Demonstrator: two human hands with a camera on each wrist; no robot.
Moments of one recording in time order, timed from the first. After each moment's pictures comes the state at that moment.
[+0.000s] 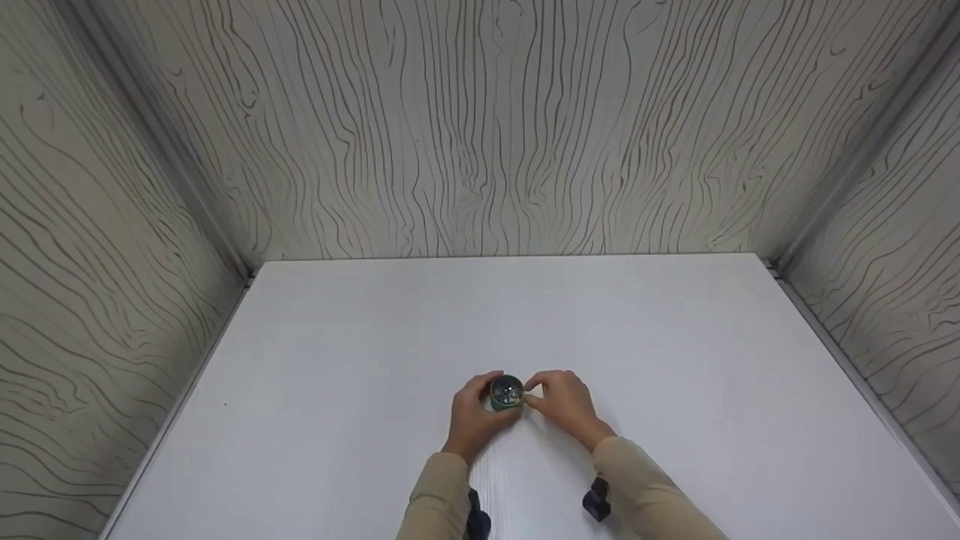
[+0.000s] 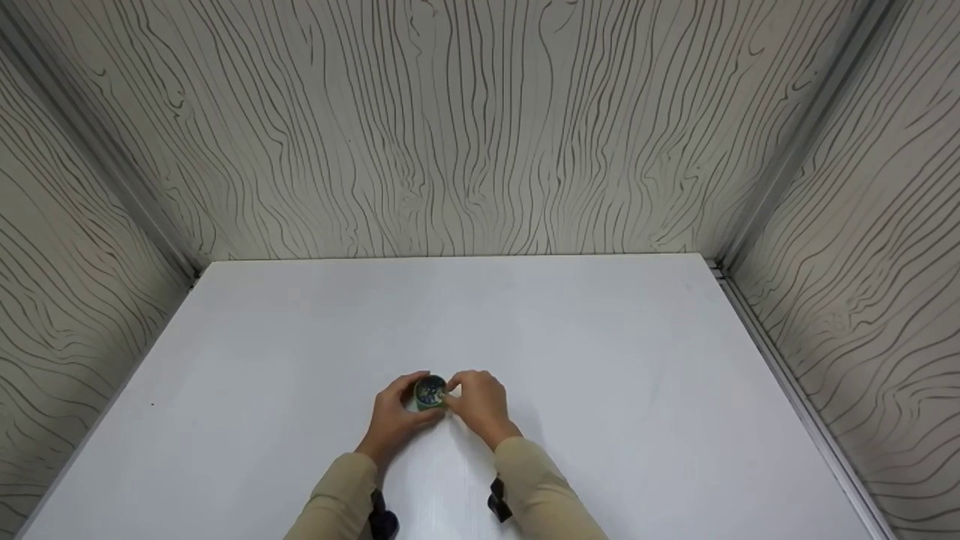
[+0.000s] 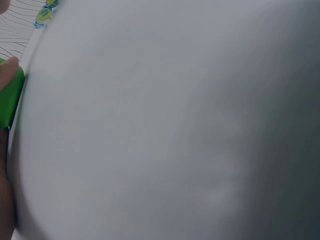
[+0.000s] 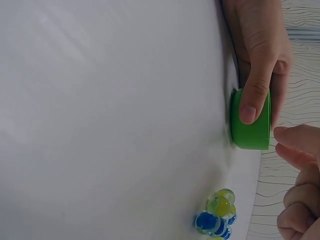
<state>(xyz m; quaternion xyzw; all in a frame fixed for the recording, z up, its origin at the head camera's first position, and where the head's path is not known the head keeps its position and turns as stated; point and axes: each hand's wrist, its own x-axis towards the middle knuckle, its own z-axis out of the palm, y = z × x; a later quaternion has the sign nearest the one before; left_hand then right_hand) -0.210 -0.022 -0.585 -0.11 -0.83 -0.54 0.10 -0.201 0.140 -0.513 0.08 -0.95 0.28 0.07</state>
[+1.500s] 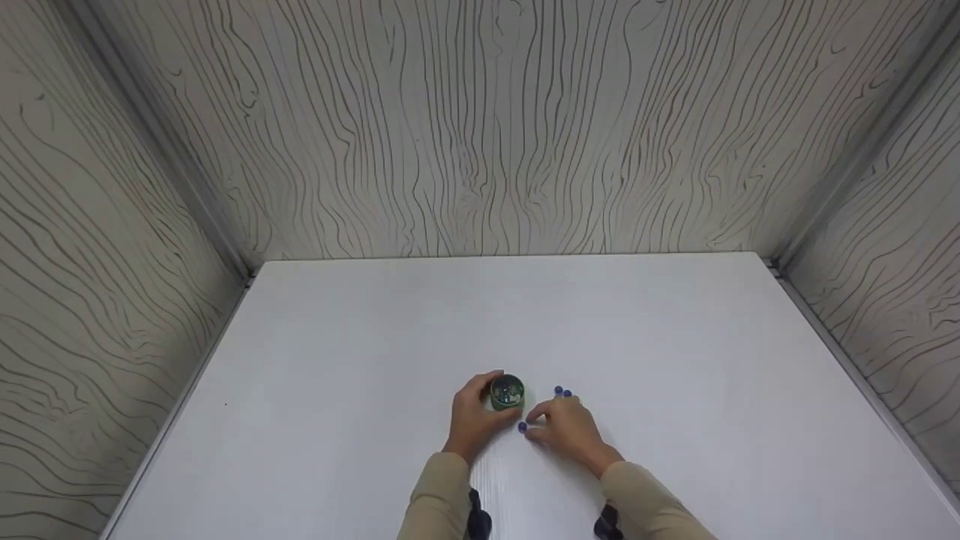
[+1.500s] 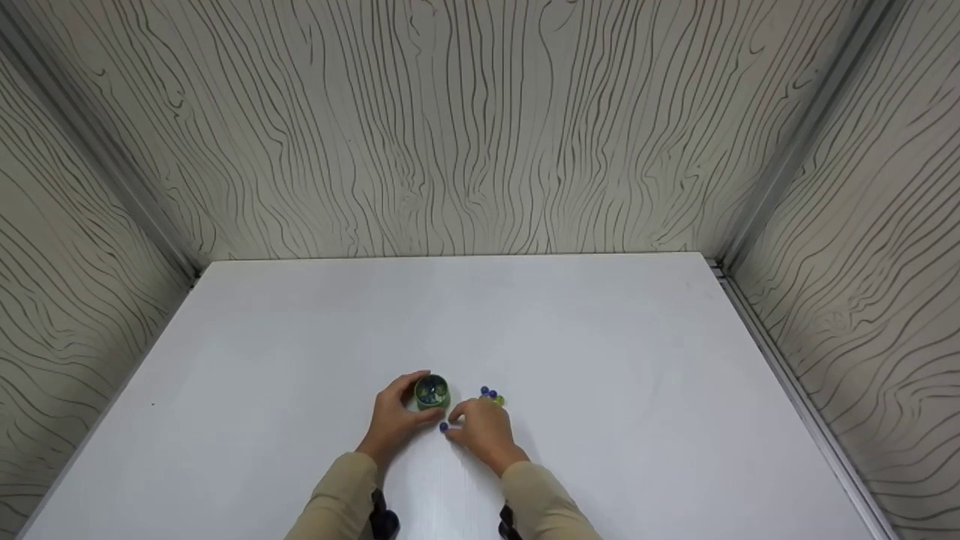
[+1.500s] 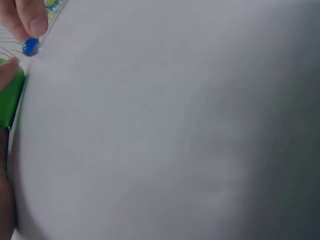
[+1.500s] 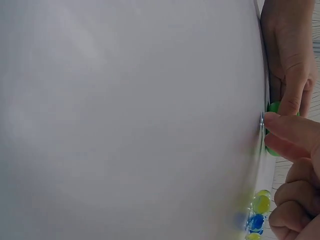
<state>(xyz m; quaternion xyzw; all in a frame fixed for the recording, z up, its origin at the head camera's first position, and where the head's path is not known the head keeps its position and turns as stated) -0.210 -0.022 -0.587 -0.12 -0.83 -0.53 0.11 -0.174 0.145 -0.534 0.08 -0.96 0.28 -0.04</state>
